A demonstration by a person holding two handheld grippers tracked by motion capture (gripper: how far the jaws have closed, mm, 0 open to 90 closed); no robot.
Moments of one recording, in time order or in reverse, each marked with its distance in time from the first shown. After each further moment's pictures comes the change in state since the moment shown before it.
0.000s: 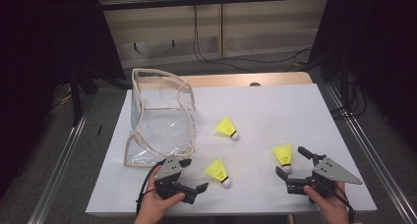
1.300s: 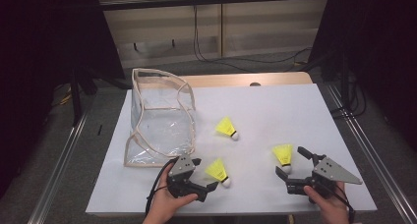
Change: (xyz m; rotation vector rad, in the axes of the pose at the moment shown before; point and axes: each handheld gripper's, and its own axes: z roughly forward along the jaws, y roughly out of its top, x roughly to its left) left arm -0.010 0.011 0.025 0.055 -0.009 0.001; right arm 0.000 0.000 0.000 0.002 0.003 0.006
